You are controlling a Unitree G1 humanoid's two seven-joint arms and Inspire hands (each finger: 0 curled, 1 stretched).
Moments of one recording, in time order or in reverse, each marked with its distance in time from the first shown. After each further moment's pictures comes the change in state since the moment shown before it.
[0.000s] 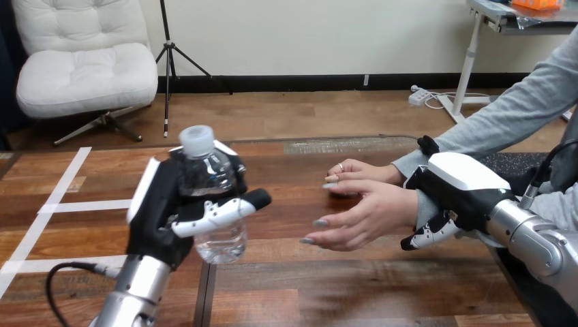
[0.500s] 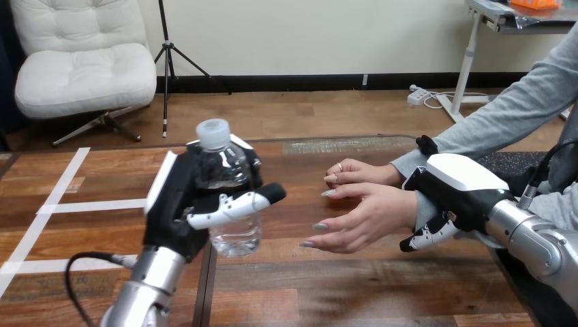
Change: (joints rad) left arm -0.051 -0.028 -0.020 0.047 0.001 0.005 -0.011; right arm 0.003 0.000 0.000 -0.011 0.005 0.005 0.018
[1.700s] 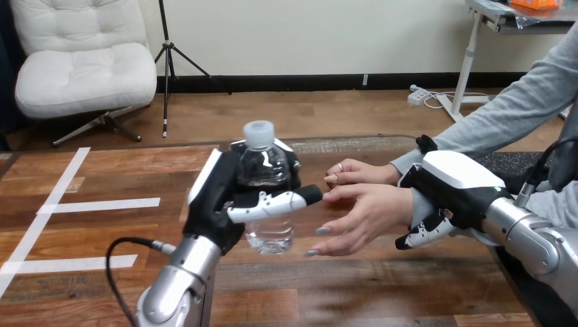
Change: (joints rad) left arm -0.129 -0.054 -0.050 0.197 0.056 -0.018 0.000; right arm 0.001 0.003 0.000 -0.020 0.008 -0.007 0.000
